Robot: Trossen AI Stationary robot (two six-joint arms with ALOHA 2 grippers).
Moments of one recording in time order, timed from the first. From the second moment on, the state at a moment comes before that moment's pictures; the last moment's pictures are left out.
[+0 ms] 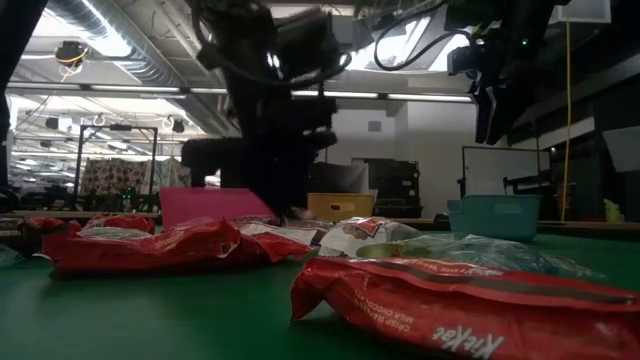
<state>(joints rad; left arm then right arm) 0.00 1.90 1.22 -0.51 -0.13 0.69 -0.25 1.22 1.02 -1.04 0.18 -0.19</state>
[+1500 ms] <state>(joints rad) 0.22 1.90 1.46 -0.45 -0.44 0.32 -0.25 1.22 1.02 -1.04 0.16 -0.19</state>
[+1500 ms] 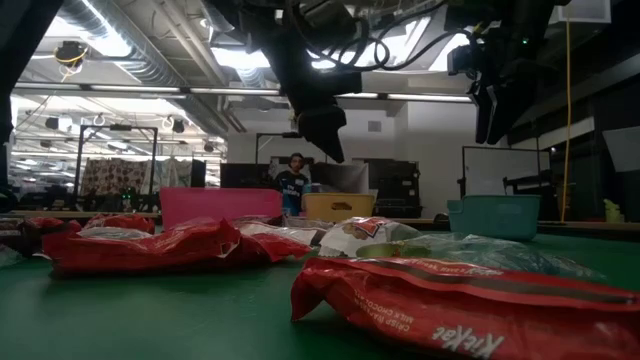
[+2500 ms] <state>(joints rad) 0.00 1.90 1.46 -0.70 0.08 -0.18 -0.25 1.22 1.02 -1.04 0.16 -0.19</state>
